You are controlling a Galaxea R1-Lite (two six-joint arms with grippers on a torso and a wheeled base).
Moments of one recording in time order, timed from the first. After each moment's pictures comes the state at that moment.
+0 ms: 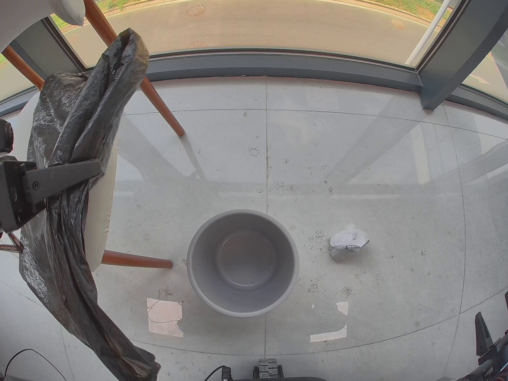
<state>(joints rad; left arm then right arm) -0.21 1.08 -0.82 -0.21 -0.84 -0.36 0.00 0.02 -0.02 0.00 0.00 -0.01</state>
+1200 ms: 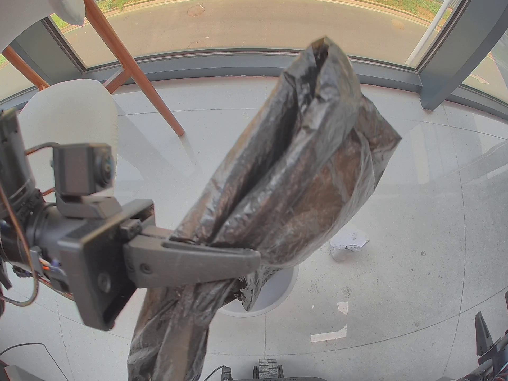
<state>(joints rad) -0.66 1.35 -0.74 -0.57 -0.88 -0.39 0.00 0.02 -0.02 0.00 0.00 -0.01</state>
